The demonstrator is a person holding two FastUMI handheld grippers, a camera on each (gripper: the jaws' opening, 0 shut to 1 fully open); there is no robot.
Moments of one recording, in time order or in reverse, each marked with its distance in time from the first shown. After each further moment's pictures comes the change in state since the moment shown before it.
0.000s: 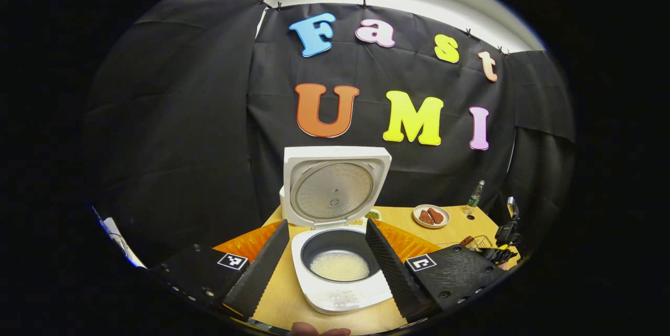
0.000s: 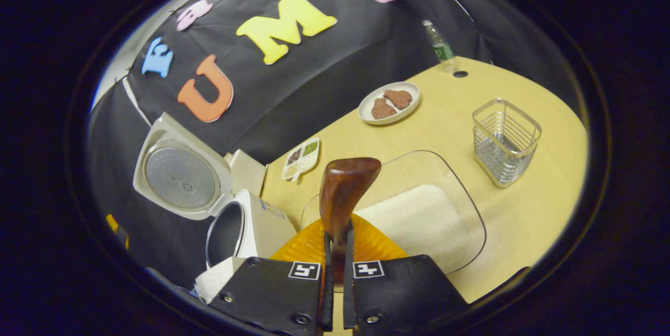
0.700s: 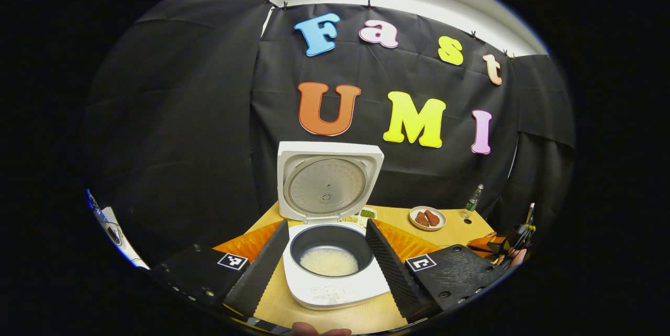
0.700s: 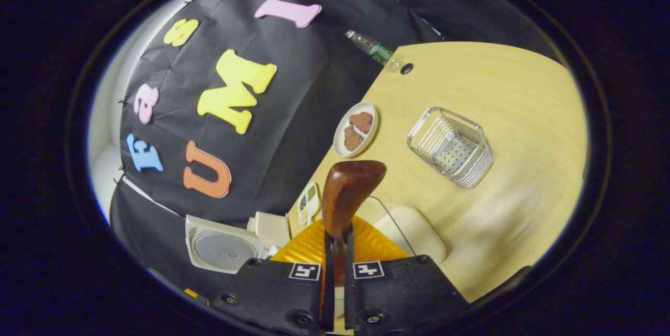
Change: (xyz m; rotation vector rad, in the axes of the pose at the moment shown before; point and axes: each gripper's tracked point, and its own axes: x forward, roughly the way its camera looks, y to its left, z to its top) left arm -0.012 -0.014 -0.014 -0.050 0.007 0.044; right arm -0.067 -0.028 0.086 0.309 -0.123 0.103
